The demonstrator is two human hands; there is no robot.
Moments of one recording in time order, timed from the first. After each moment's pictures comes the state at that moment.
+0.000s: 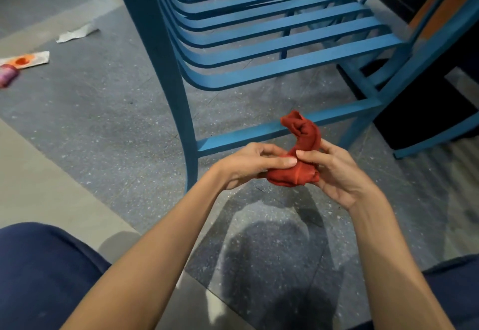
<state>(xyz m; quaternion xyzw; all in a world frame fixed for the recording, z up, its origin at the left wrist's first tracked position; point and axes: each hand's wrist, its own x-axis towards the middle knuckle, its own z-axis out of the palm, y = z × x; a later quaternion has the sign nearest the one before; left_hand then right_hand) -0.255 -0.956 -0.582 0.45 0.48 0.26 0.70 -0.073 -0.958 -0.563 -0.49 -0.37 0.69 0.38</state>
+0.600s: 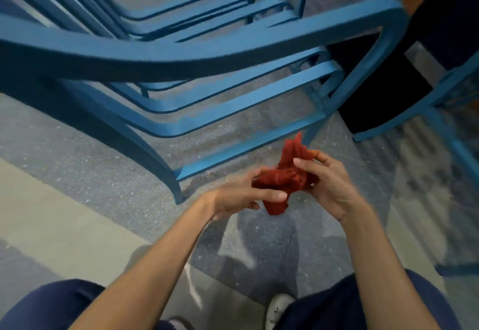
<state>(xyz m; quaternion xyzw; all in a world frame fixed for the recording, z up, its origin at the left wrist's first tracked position) -0.217 -0.972 -0.485 0.44 0.45 0.15 0.77 -0.026 -0.962 -0.475 -0.55 -0.26 0.67 0.42</state>
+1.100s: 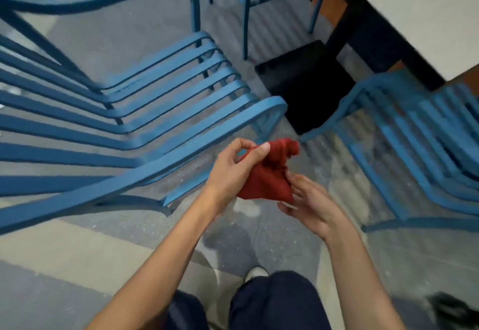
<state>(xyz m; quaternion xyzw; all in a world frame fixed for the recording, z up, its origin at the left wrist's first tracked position) -0.133 -0.937 -0.232 0.42 0.51 0.33 0.68 0.035 -0.990 -0.273 -0.60 -0.09 0.69 0.40</state>
